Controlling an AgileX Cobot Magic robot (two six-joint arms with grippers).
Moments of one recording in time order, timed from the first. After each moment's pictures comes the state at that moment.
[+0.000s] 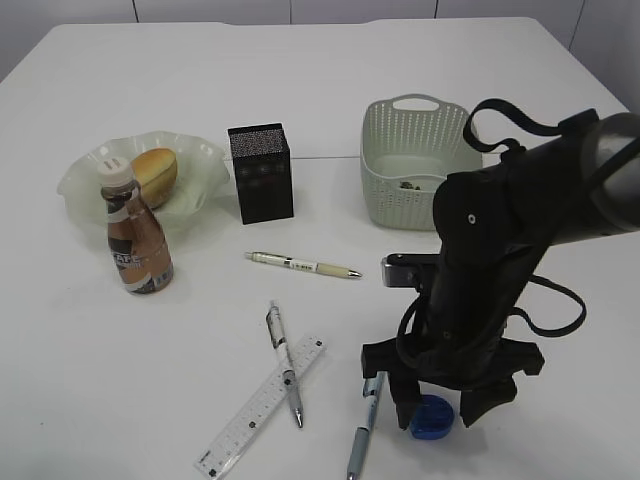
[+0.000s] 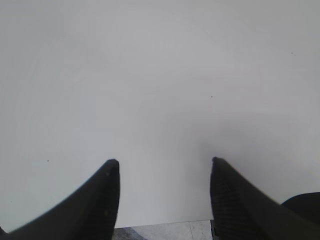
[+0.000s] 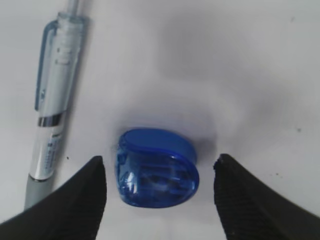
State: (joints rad) left arm -0.29 1.20 -1.00 0.19 1.23 -0.24; right arm 0.53 1.92 -1.06 0.15 0.82 0.40
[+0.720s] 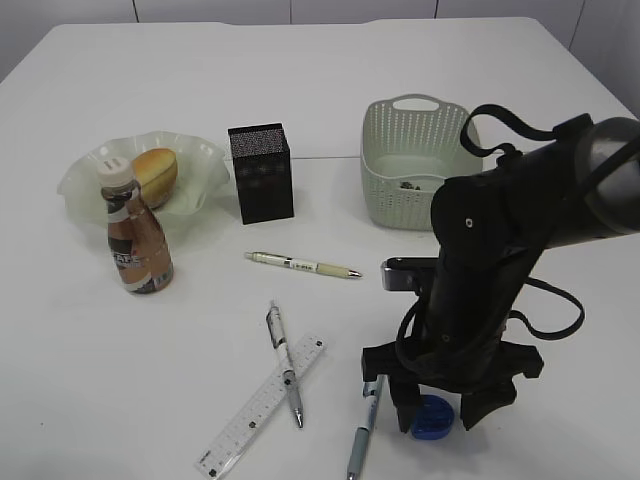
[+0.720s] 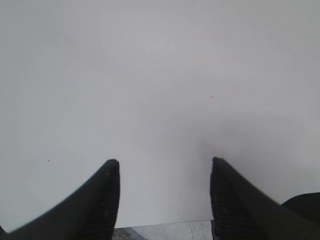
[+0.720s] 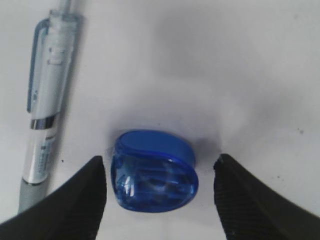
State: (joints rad) left arm -0.29 1.20 -1.00 0.20 1.23 -0.24; right arm 0.53 1.94 -1.07 0.14 0.82 0.40
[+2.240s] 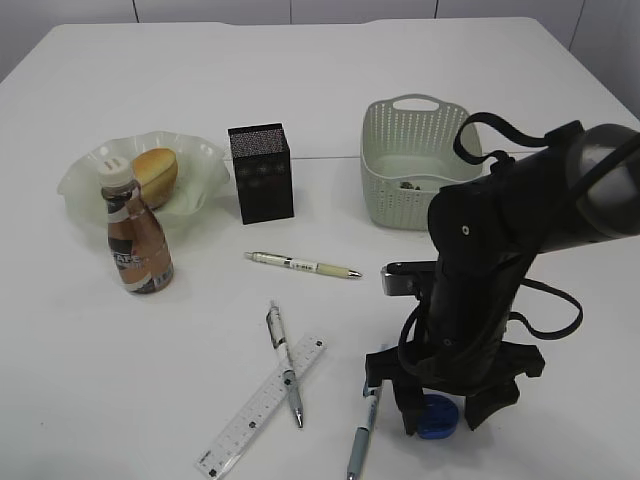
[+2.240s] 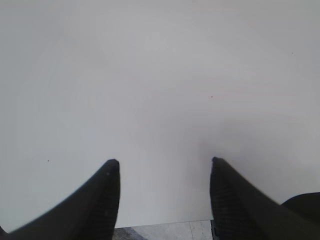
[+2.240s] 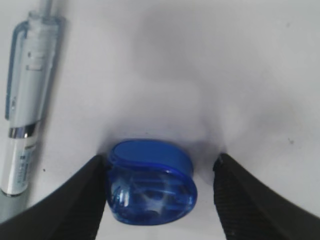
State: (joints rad) left arm -0.29 1.20 -1.00 0.20 1.23 -0.24; right arm 0.53 1.96 -1.07 0.11 0.82 0.40
